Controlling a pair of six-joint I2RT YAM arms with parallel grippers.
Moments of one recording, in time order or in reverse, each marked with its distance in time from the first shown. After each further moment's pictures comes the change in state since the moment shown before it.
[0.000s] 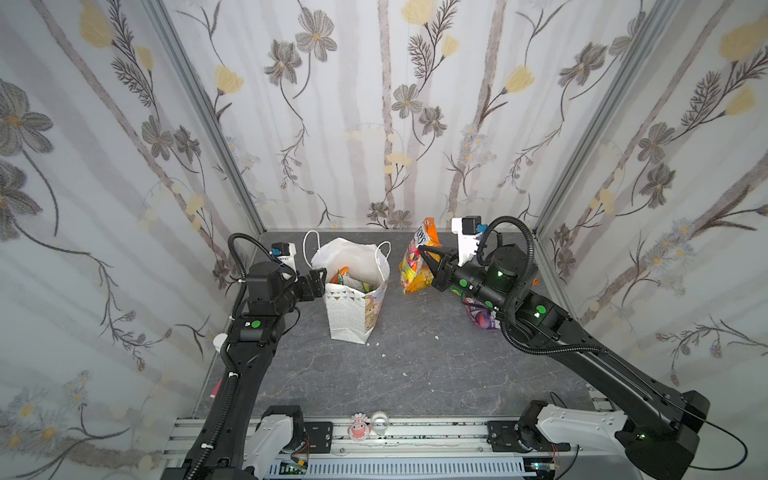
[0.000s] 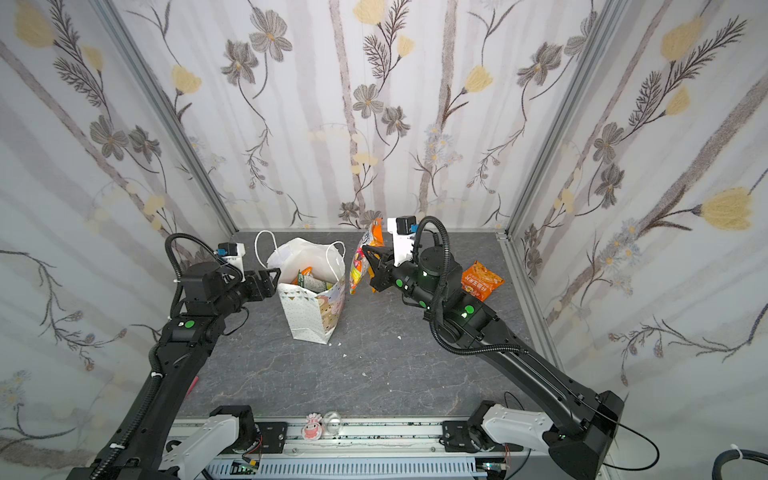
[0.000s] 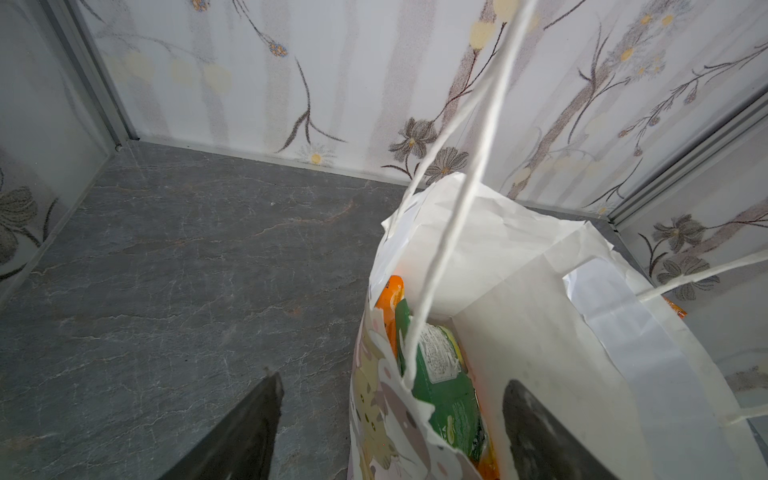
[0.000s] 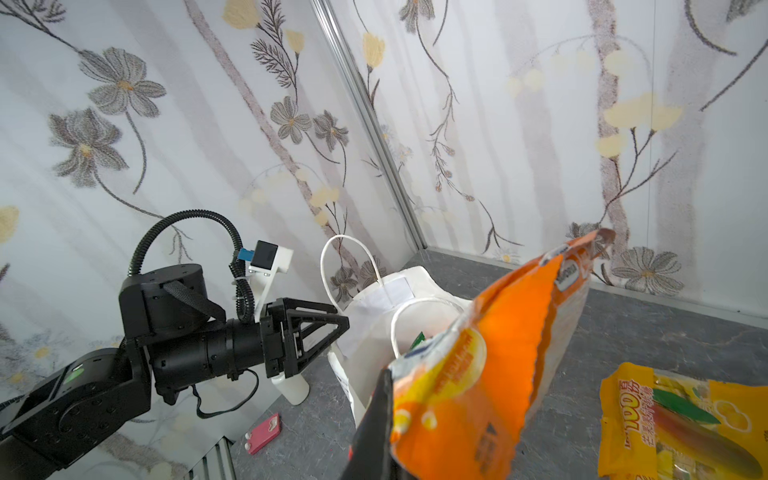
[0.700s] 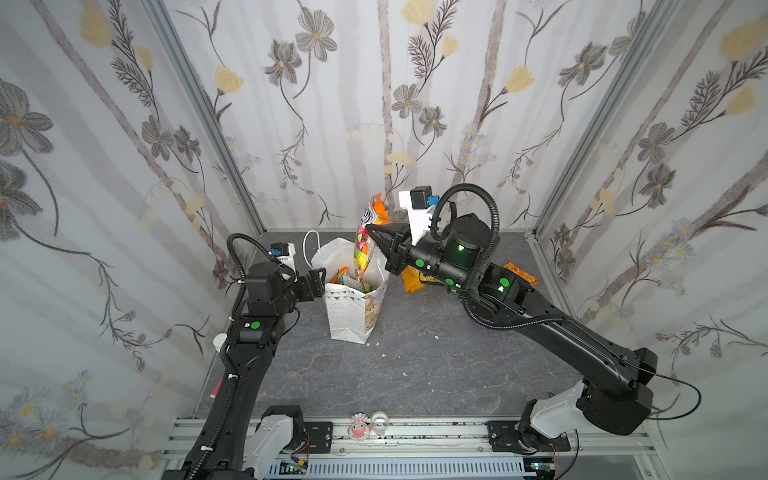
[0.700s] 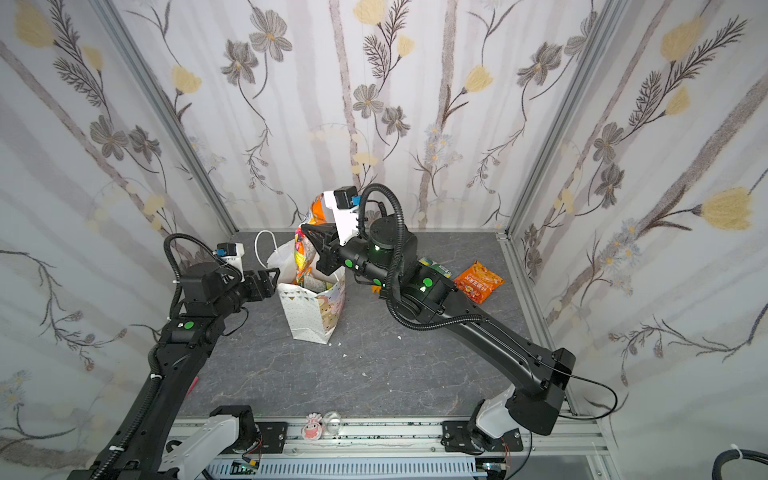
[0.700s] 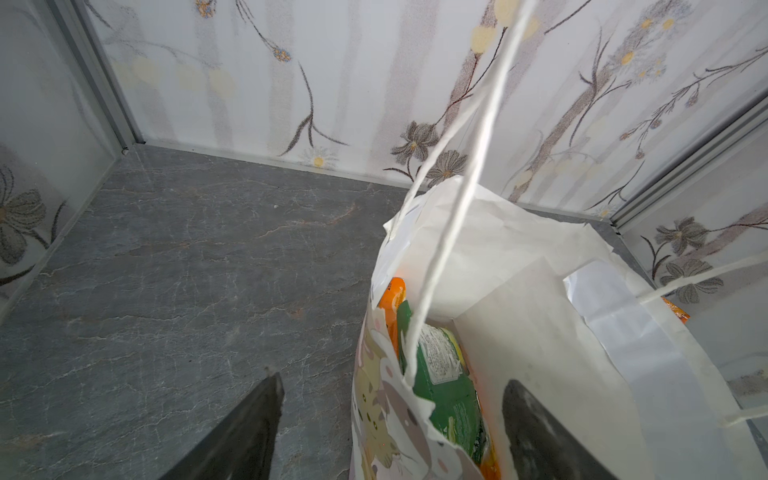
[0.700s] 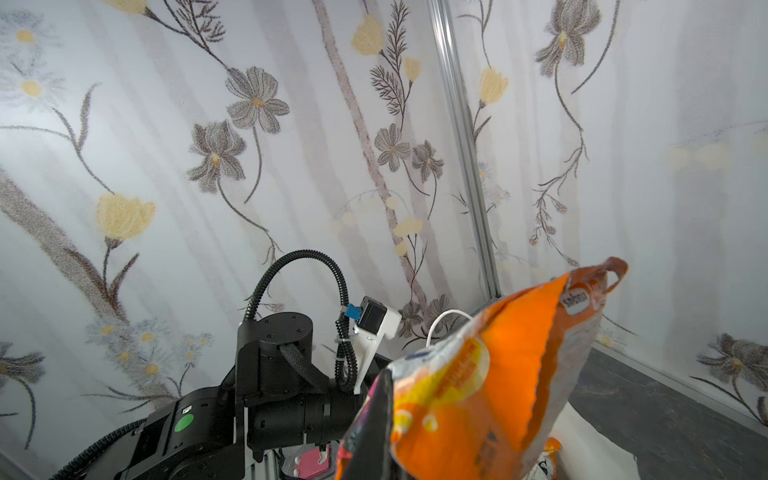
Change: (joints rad) left arm -0.002 -0.008 -0.001 0.000 -0.011 0.000; right arm 0.162 0.333 0.476 -0.052 -0.038 -0.086
